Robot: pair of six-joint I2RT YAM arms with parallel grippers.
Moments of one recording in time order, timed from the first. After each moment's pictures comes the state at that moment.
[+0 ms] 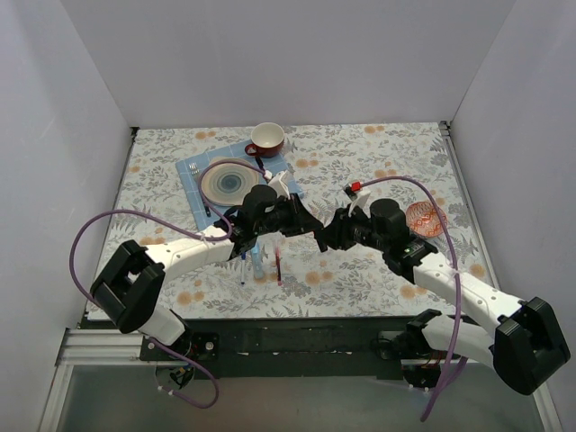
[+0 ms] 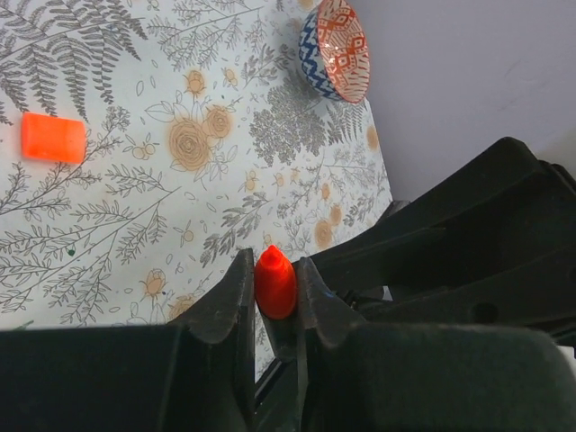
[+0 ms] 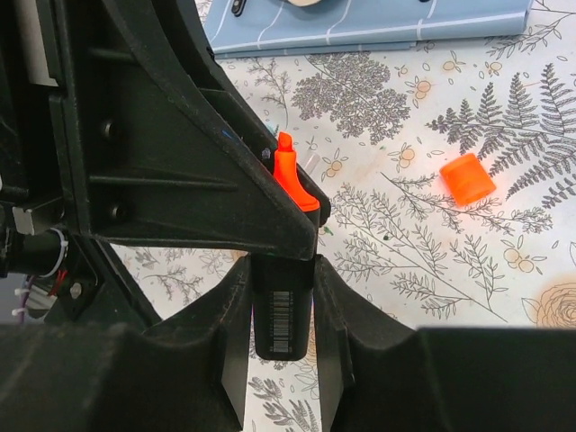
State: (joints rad) left arm -0.76 1.50 0.88 0.24 0.27 -0.88; right arm 0.62 1.07 0.60 0.09 -0.34 0.40
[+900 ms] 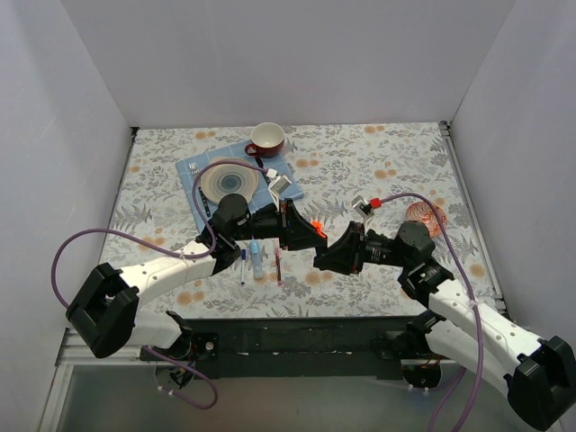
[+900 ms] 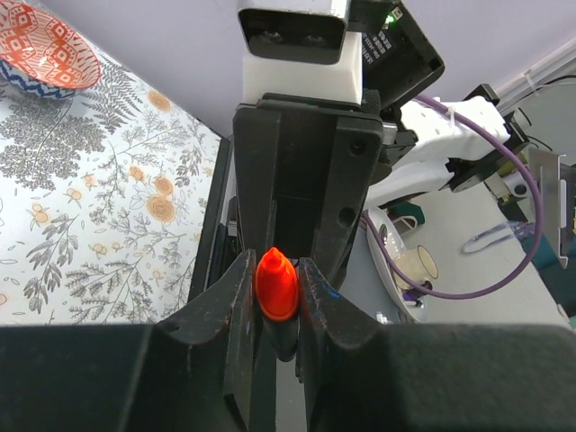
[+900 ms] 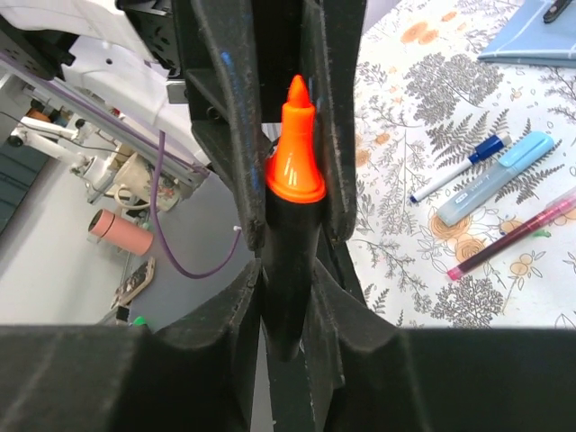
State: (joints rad) left arm -0.76 1.31 0.73 0.67 0.76 -0.82; right arm 0.61 0.81 0.41 0.41 -0.84 0.71
